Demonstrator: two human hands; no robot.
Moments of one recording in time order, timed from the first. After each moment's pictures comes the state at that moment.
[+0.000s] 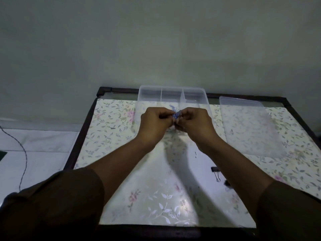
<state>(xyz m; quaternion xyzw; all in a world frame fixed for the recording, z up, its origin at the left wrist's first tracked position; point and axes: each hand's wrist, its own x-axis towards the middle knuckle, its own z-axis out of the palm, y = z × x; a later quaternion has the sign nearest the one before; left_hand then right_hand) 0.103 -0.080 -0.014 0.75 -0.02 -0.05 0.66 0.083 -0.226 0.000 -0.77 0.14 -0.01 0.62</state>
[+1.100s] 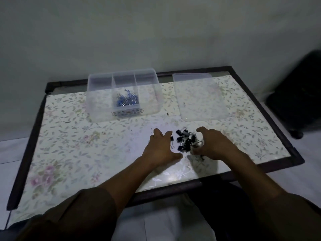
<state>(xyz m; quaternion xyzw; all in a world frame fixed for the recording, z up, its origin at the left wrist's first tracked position) -0.015 -0.204 -0.060 0.92 -0.22 -0.26 0.21 -0.069 -0.394 -0.021 -0.94 0.19 0.23 0.16</state>
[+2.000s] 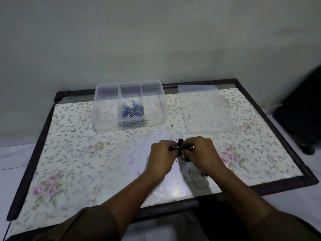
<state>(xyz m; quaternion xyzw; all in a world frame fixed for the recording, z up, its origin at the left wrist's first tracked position) -0.013 -0.210 -0.058 0.87 -0.11 -0.14 0.46 -0.049 -0.357 -0.038 -0.94 0.13 0.03 0.30</state>
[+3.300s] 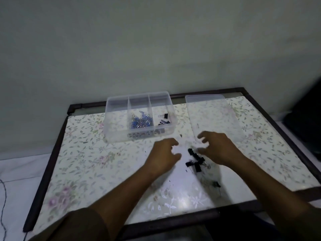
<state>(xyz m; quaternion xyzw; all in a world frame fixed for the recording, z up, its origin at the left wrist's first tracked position) 0.021 -0.181 -0.010 0.90 -0.19 -0.19 0.35 -0.019 -0.378 0.009 -0.95 0.15 0.11 0.24</state>
